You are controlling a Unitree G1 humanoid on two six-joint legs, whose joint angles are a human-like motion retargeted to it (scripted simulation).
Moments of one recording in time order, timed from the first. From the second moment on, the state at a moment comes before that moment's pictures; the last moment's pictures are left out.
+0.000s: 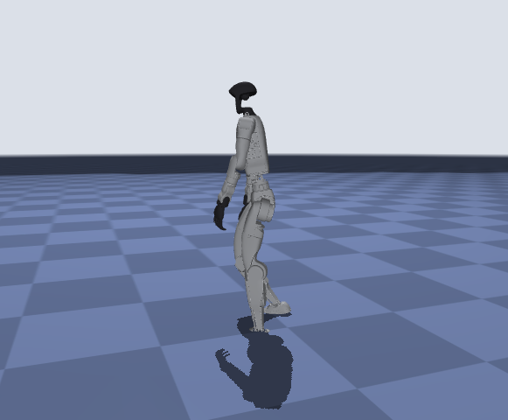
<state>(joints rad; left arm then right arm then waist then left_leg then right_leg) -0.37 0.08 -0.76 1.25 -0.01 -0.08 -0.13 -0.13 -0.37 0.62 1.33 0.10 -0.05 0.13 -0.15 0.02 -0.01 -0.29 -0.23 -0.30 0.20 -0.12 -0.14 -0.45 -0.37 -0.23 0.96 -0.39 -0.02</state>
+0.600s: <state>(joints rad) -0.35 0.10 -0.80 1.21 0.05 -0.12 -0.13 -0.02 -0.38 0.69 1.30 -0.08 -0.09 0.10 -0.14 0.10 -0.06 -0.23 -0.20 -0.42 -0.04 0.01 -0.24 -0.36 -0.39 -0.41 0.94 -0.36 -0.08</state>
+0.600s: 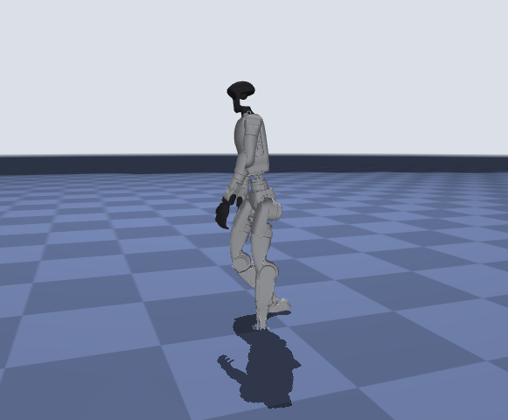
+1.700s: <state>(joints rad) -0.35 0.12 -0.91 1.15 0.24 -0.17 -0.14 0.08 -0.40 0.77 1.29 -0.33 -0.14 0.16 -0.10 0.21 -0.12 -0.26 -0.21 -0.44 -0.04 0.03 -0.26 -0.25 -0.32 -0.61 0.85 -0.27 -0.10</state>
